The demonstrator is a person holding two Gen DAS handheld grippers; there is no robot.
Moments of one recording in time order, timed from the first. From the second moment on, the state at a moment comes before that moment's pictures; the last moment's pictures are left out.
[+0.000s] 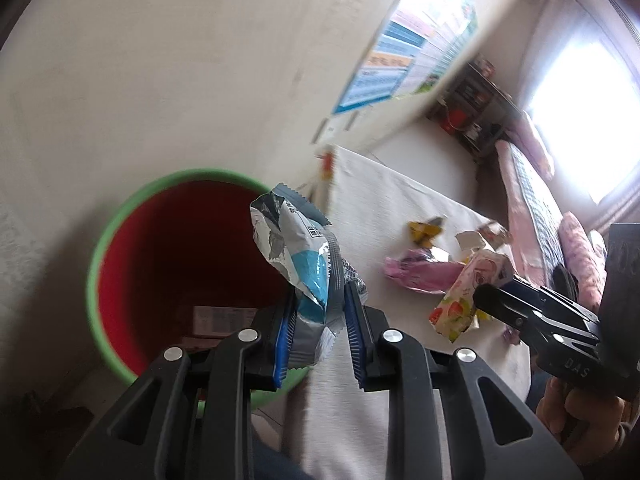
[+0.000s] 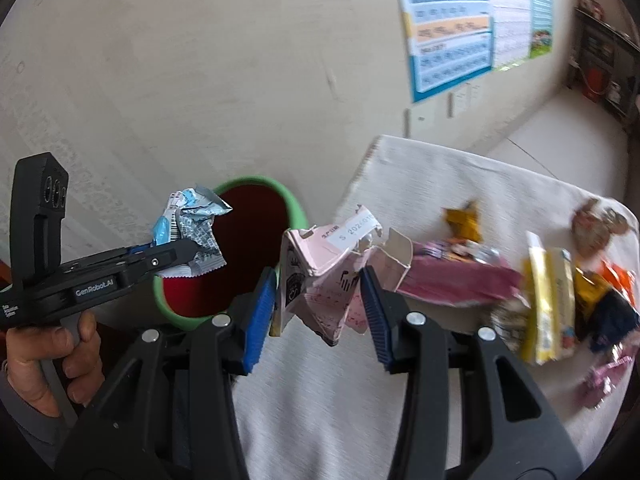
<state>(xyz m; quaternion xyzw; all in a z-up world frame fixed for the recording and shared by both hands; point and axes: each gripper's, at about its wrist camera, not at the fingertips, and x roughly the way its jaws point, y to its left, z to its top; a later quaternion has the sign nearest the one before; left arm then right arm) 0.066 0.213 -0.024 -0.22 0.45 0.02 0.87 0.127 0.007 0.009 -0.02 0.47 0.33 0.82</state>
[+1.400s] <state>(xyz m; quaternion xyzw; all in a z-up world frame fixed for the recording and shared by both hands) 0.030 0.305 -0.035 -0.28 0.42 0.11 0.86 0.118 0.127 -0.031 -0.08 0.49 0.40 0.77</state>
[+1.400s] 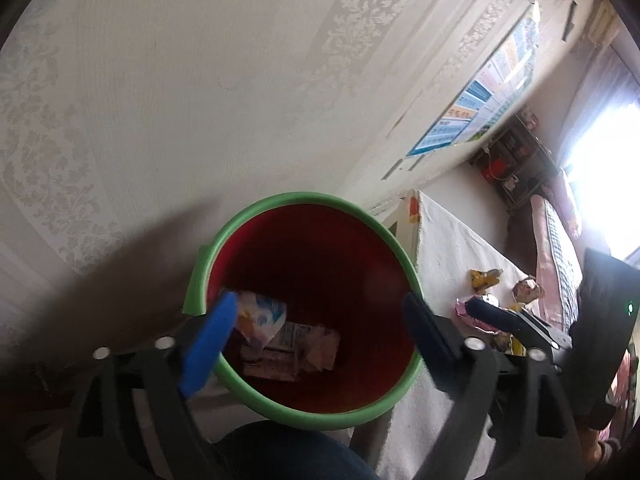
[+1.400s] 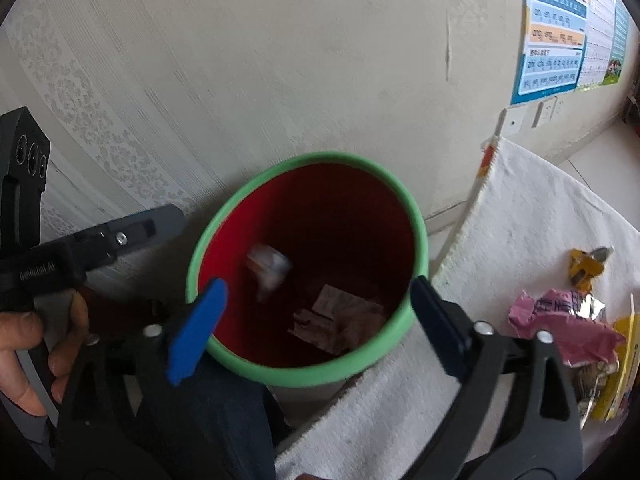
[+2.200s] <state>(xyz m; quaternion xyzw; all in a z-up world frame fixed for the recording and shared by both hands) 0.061 0.195 -0.027 -0.21 0.45 0.04 0.87 0.121 -0.027 -0.011 -0.03 0.48 0.28 0.83</state>
